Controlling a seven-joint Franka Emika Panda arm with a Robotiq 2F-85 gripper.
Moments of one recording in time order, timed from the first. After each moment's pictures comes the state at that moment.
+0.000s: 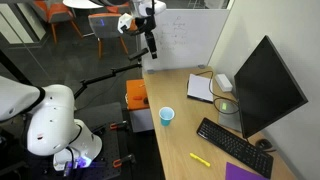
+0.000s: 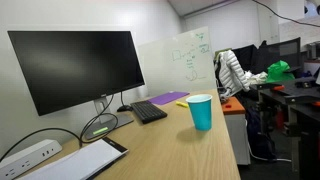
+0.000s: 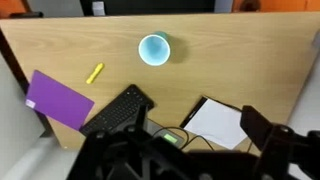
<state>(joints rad) 0.02 -0.53 0.40 -2.24 -0.02 1.91 0.51</state>
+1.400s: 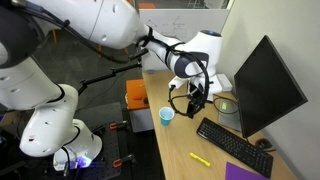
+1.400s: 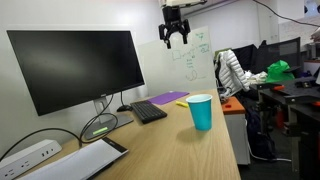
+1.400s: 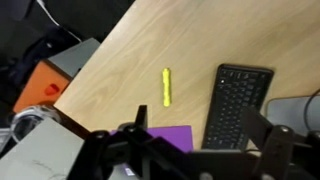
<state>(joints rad) -0.18 -0.02 0.08 -2.16 -0.23 2.18 0.93</state>
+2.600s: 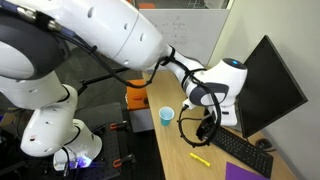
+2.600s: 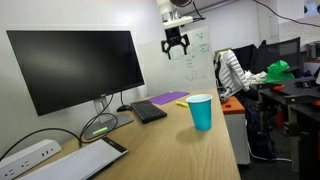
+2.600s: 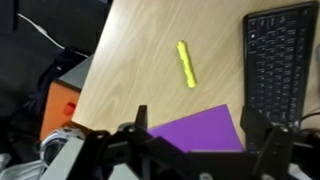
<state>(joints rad) -0.15 0.15 -0.12 -2.08 -0.20 2.26 1.02</state>
